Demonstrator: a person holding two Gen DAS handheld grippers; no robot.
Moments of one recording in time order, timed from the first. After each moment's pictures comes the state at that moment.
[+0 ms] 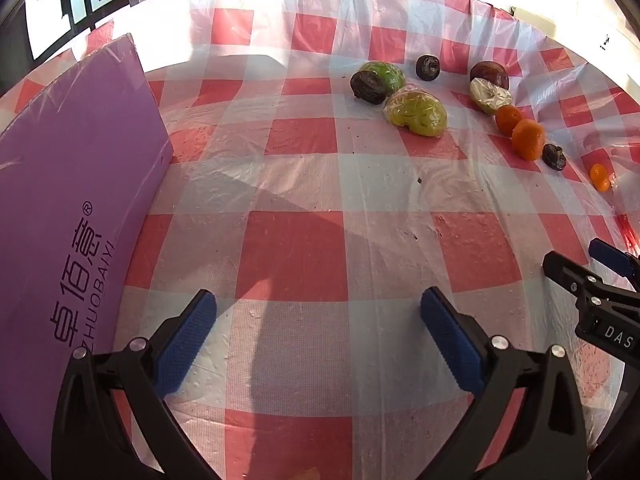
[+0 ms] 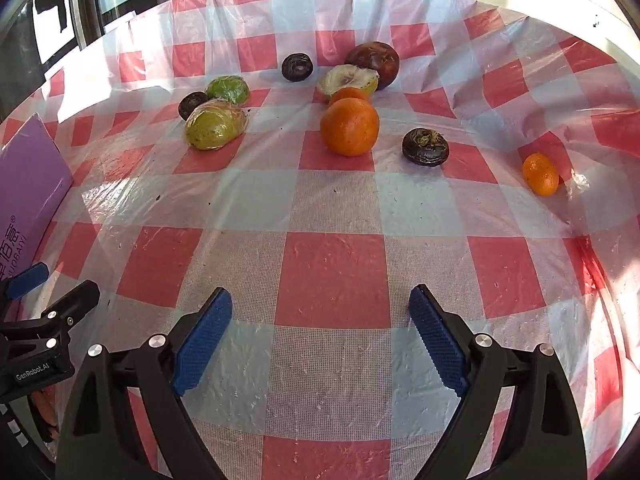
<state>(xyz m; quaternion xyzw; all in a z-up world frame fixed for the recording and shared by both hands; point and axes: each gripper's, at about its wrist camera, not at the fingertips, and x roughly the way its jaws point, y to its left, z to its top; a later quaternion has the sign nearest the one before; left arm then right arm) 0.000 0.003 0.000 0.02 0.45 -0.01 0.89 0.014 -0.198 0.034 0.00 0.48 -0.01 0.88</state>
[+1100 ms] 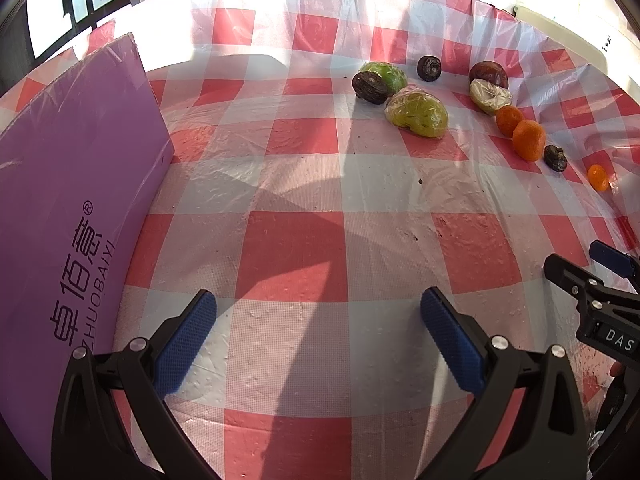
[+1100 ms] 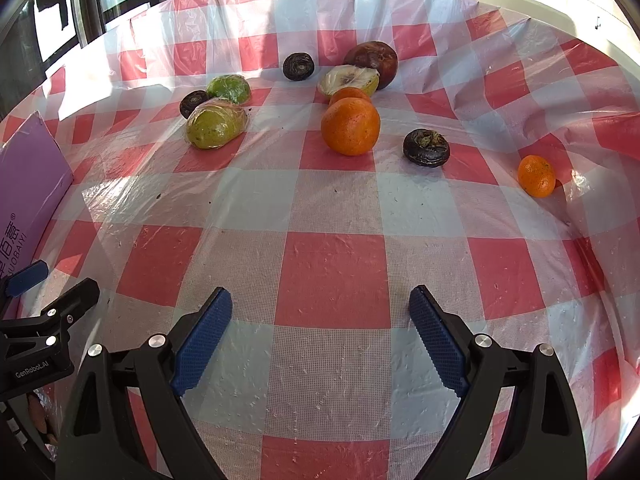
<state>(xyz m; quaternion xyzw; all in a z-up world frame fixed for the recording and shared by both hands) 0.000 0.003 0.000 0.01 0.45 -0.01 0.89 0.018 -0.199 0.037 -0.01 0.50 0.00 0.87</state>
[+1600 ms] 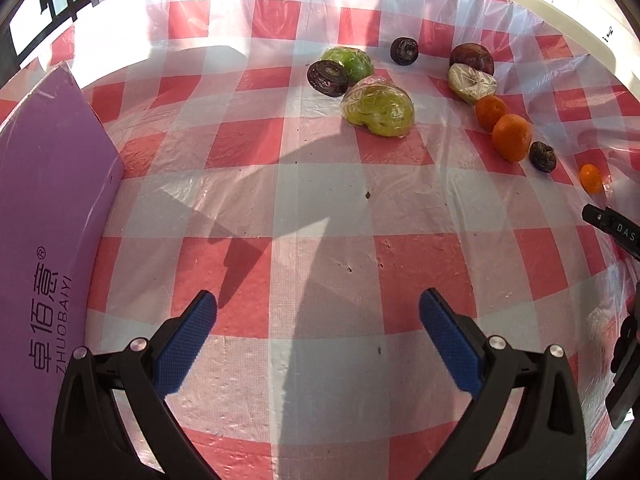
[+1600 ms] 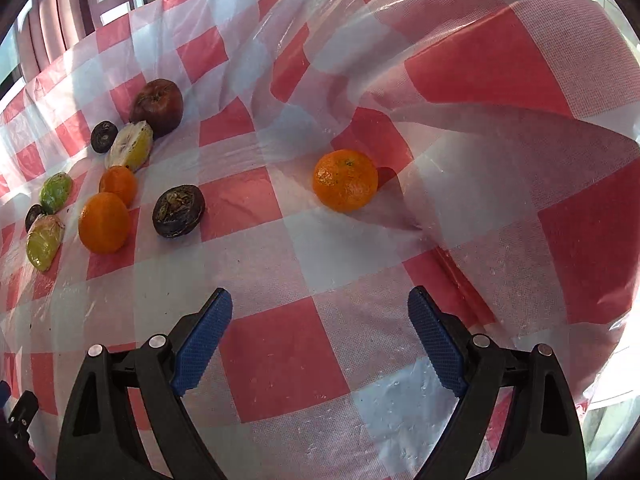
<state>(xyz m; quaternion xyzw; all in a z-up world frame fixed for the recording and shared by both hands) 0.035 -0.042 0.009 0.02 0.50 -0.04 0.87 0.060 -0.353 0.039 0.08 0.48 -0.21 0.84</state>
